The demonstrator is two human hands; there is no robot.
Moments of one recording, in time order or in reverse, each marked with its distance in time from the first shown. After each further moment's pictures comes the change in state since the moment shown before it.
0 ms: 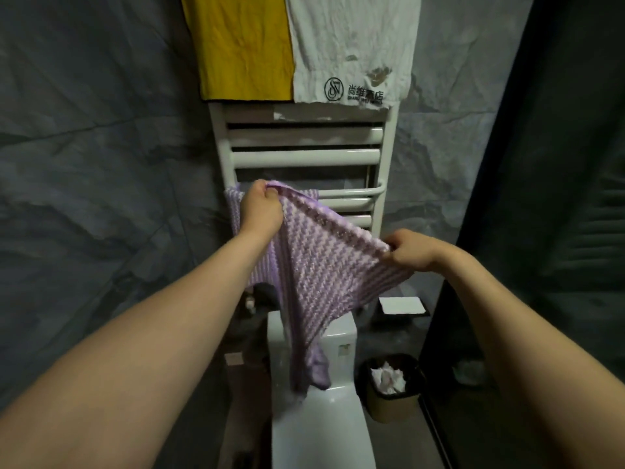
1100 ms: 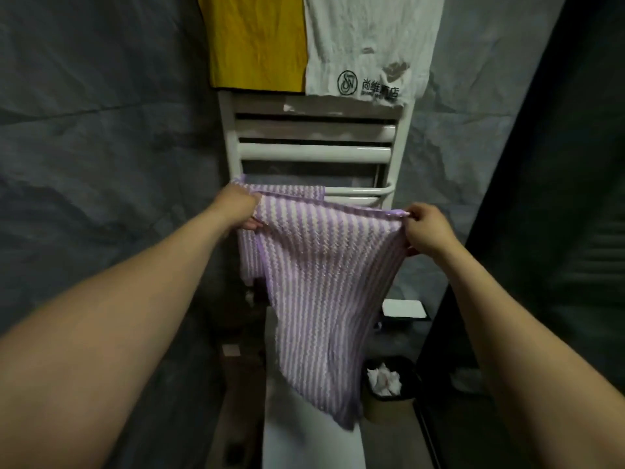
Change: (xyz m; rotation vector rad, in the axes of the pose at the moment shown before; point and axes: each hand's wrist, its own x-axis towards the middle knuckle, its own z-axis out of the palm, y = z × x) left_hand 0.044 -0.032 -0.037 0.069 -0.263 -0.296; right_hand 0.041 0.025 -0.010 0.459 0.522 0.141
